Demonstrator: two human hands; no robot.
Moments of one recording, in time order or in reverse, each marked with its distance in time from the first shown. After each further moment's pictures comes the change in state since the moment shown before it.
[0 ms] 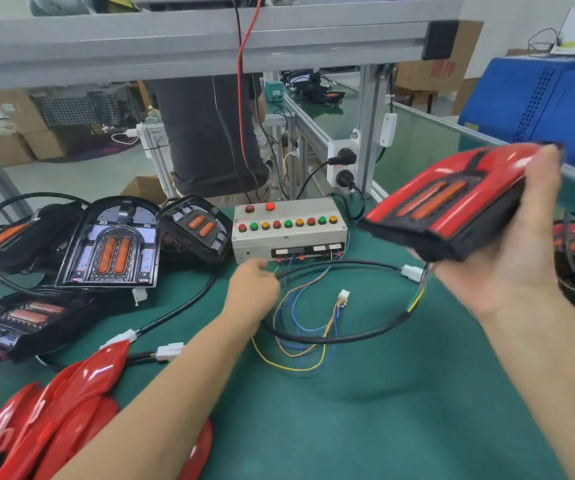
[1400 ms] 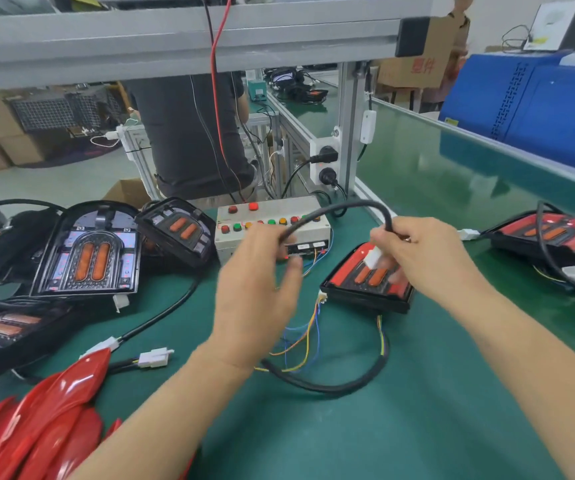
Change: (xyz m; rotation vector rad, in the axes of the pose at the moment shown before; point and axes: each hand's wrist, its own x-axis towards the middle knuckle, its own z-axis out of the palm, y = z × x) left_hand -0.066 0.040 -0.005 0.182 0.360 0.966; right_hand 0.010 0.022 -0.013 -1.438 -0.005 -0.124
